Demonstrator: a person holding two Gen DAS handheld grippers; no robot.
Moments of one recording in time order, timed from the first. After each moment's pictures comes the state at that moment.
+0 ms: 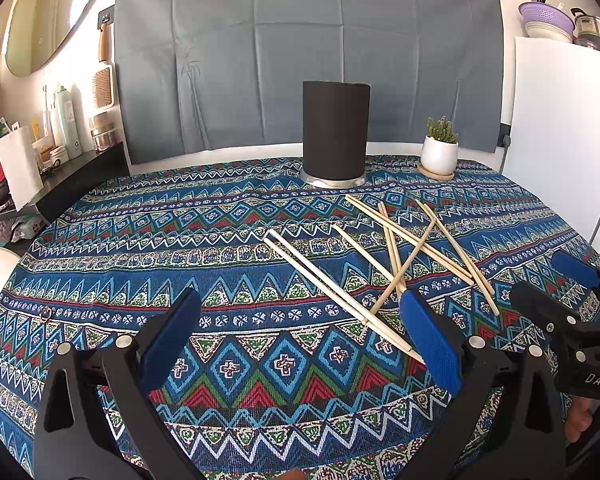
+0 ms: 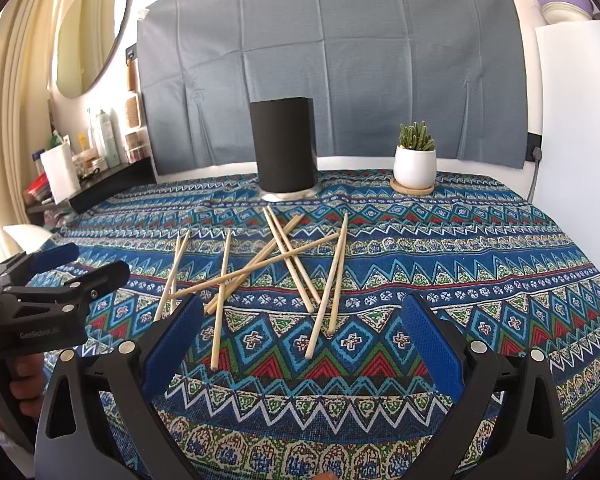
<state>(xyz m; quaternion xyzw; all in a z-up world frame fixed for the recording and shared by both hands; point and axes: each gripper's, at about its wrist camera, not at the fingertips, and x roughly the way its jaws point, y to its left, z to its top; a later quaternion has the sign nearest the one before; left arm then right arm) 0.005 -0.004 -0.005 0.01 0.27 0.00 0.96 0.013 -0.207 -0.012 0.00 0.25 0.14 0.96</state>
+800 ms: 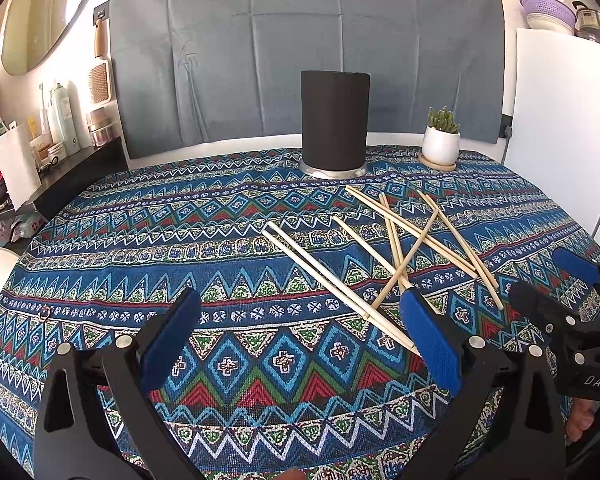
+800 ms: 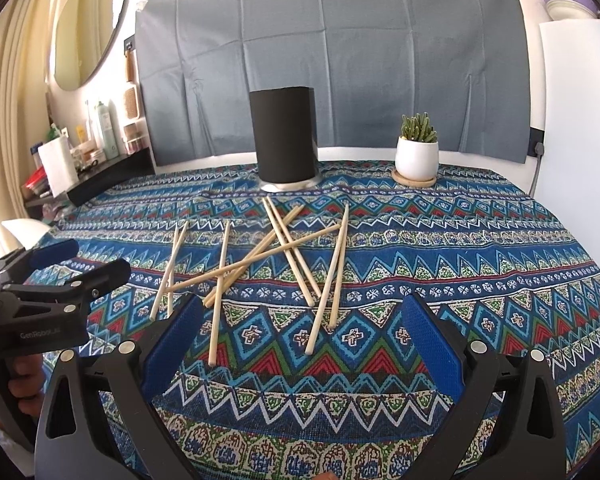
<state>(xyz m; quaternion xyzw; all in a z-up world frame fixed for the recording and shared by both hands) 0.012 -0.006 -0.010 0.01 0.29 0.00 0.96 0.019 -0.204 -0.015 0.00 0.26 0.14 0.95</state>
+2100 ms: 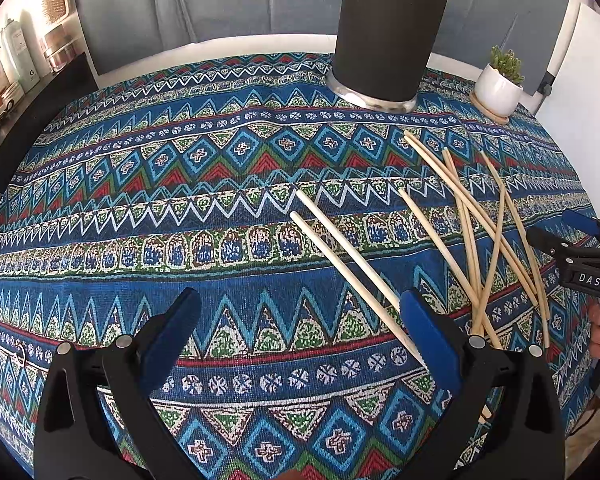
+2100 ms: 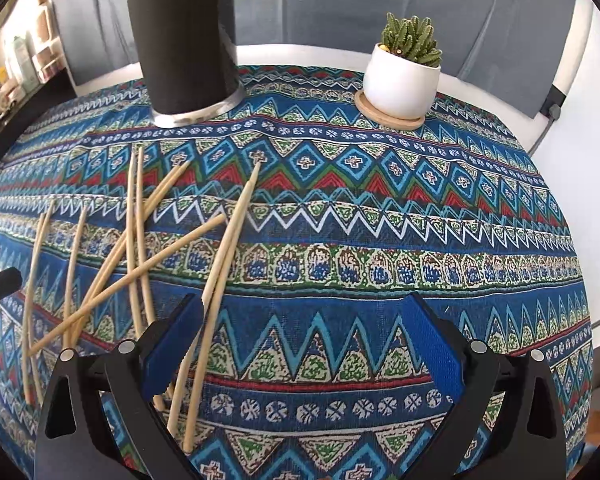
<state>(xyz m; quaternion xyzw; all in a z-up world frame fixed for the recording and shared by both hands) 0.129 0.036 -0.030 -0.02 0.49 -0.01 0.87 0.190 -0.226 -0.034 -0.07 0.47 0.07 0.88</state>
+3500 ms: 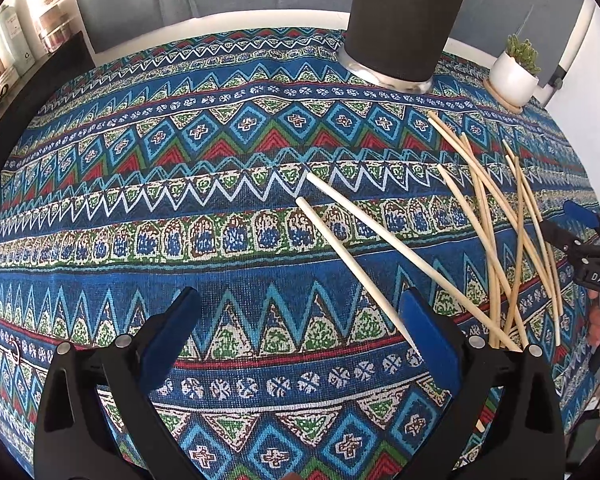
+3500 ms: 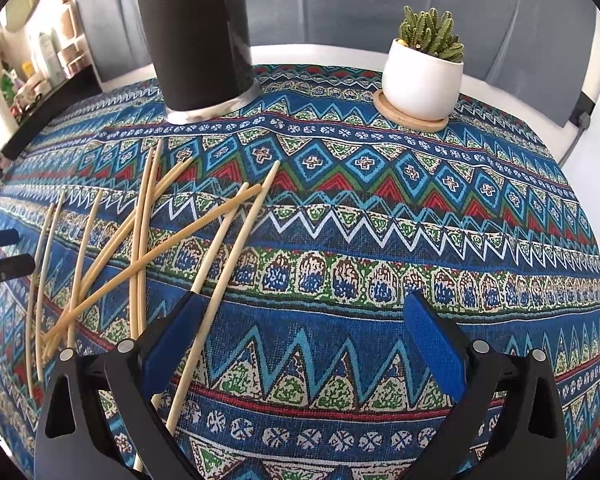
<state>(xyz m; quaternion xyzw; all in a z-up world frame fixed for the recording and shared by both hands) 0.162 0.038 -0.023 -0.01 0.53 0.01 0.85 0.202 -0.235 -0.040 -0.07 0.46 0.13 0.87</state>
